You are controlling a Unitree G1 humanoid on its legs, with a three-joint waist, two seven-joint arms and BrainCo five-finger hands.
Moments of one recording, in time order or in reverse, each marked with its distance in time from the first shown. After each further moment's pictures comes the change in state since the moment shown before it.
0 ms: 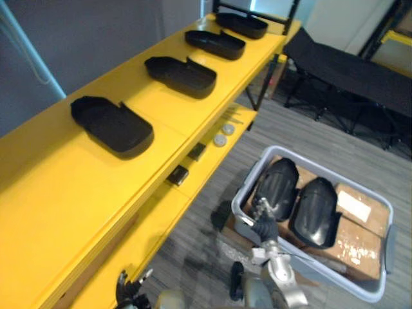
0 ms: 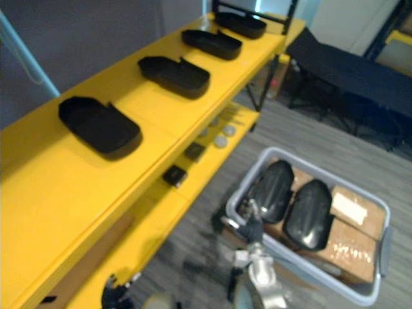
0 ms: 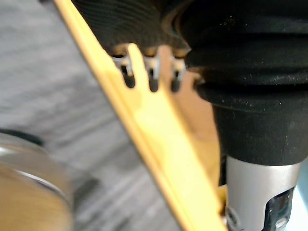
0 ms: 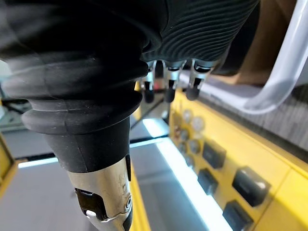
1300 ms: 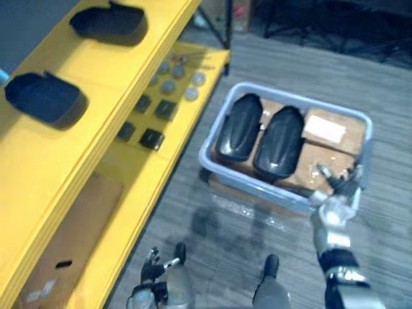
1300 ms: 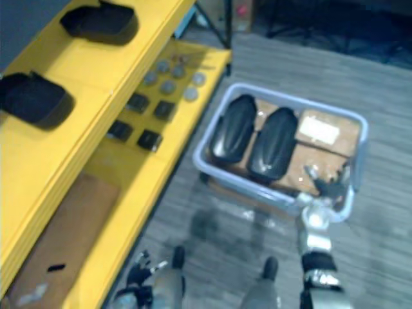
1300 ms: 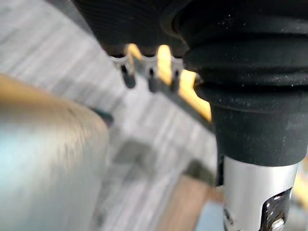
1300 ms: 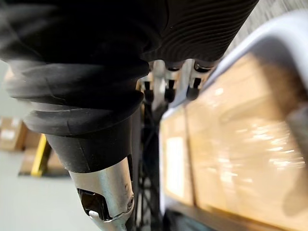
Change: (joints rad) left arm -0.061 0.059 -0.237 -0.168 -0.029 0.001 -0.114; right arm -0.617 -0.293 -0.601 0.479 0.060 0.087 -0.299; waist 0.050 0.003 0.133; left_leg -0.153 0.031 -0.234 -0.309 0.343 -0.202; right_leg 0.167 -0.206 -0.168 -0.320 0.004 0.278
